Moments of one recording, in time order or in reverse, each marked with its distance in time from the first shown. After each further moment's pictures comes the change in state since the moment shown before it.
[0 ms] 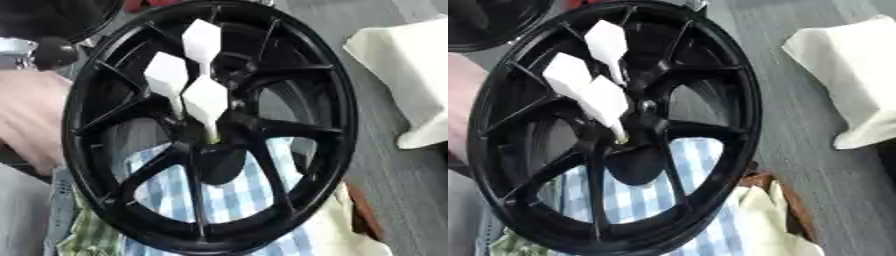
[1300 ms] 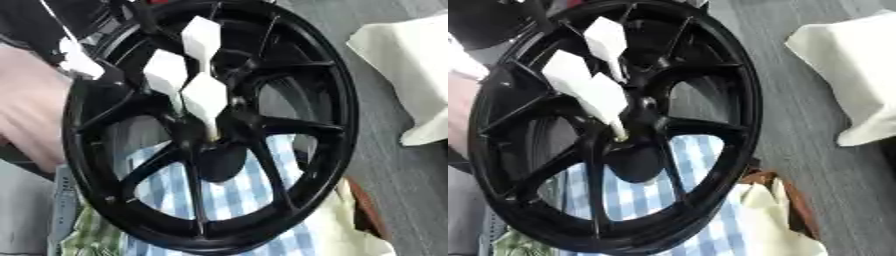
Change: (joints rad) left arm -0.175 -0.211 -0.126 0.225 -0.124 0.007 -0.147; right arm -0.016 0.010 0.013 0.000 -0.015 0.016 0.015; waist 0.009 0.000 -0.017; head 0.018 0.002
